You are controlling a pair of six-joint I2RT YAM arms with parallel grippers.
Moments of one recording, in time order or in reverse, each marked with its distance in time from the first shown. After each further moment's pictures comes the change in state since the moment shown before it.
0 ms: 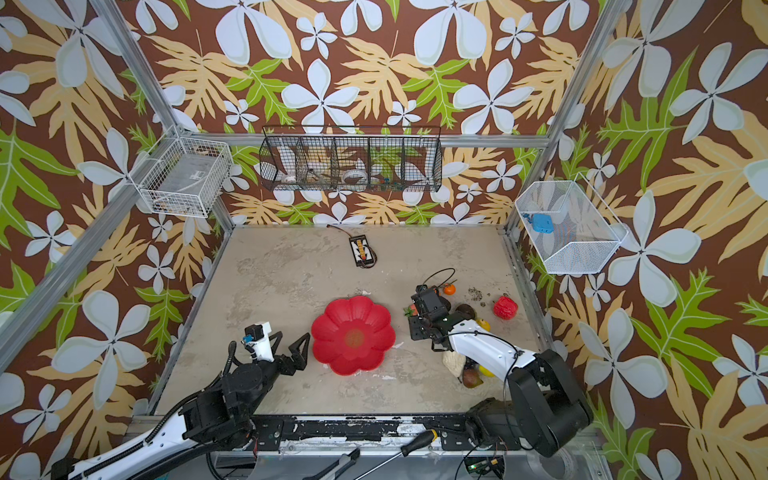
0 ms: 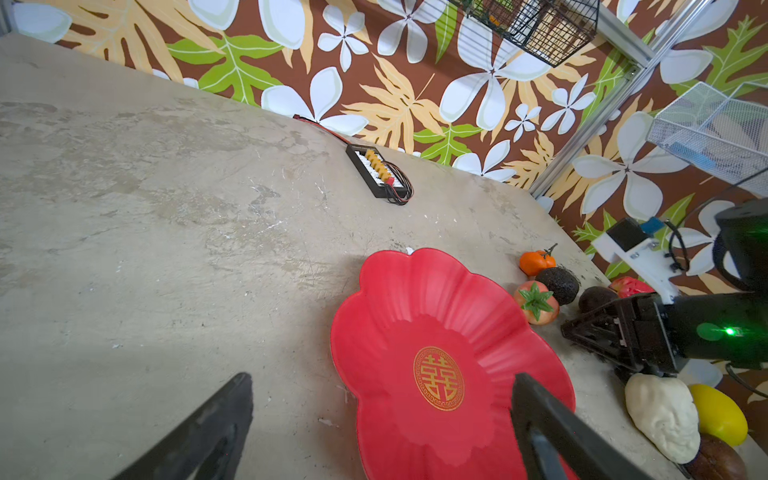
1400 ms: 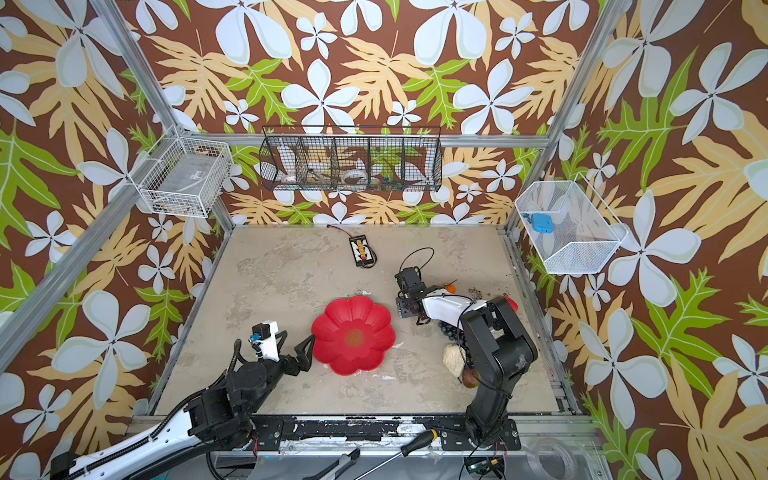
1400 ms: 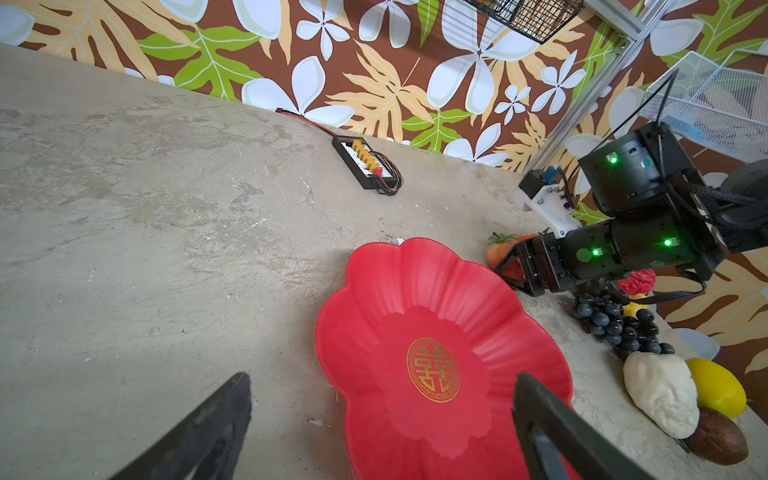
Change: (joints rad) left arm 0.000 0.070 -0.007 0.062 0.031 0.030; right arm -0.026 0.389 0.290 0.066 0.112 -0.085
